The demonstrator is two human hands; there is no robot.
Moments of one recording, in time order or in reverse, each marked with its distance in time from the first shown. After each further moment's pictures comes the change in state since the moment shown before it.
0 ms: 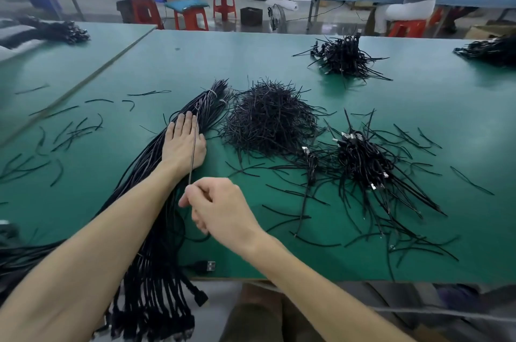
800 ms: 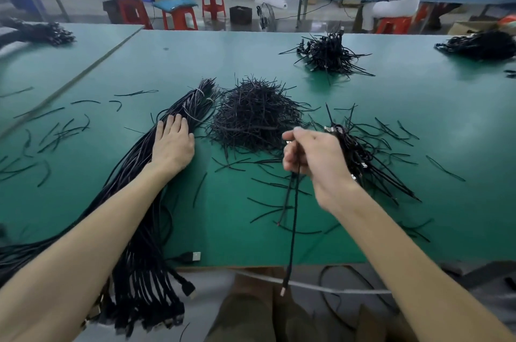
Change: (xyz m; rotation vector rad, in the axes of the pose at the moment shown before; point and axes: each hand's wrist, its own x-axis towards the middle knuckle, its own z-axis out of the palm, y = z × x) left_hand -0.015 0.010 -0.011 -0.089 0.021 0.024; right_hand -0.020 -0.002 -0.142 0.281 0.489 0.125
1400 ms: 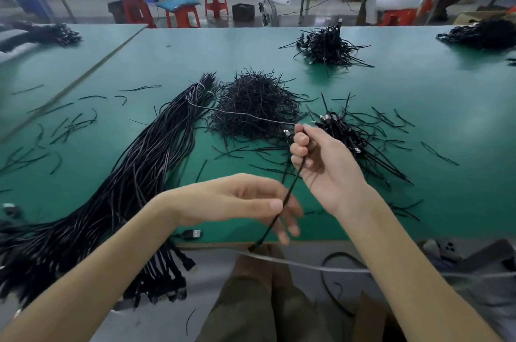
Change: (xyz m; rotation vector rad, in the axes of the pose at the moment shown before) left_hand -0.185 0.104 -0.104 -1.058 -1.009 0.787; right_hand -0.040 -0.008 -0.019 0.661 -0.141 0.221
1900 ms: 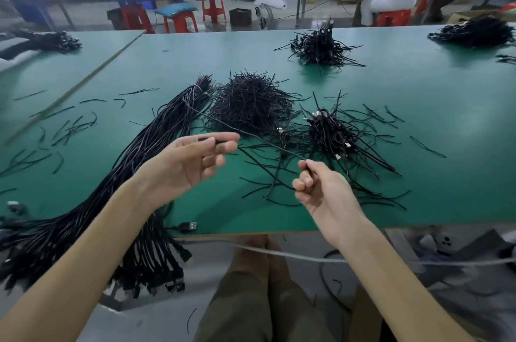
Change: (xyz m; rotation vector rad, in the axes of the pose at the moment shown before) left_hand -0.035 -0.037 -0.048 -0.554 0.475 0.143; right_hand -0.038 0.027 -0.038 -0.092 0.172 0.035
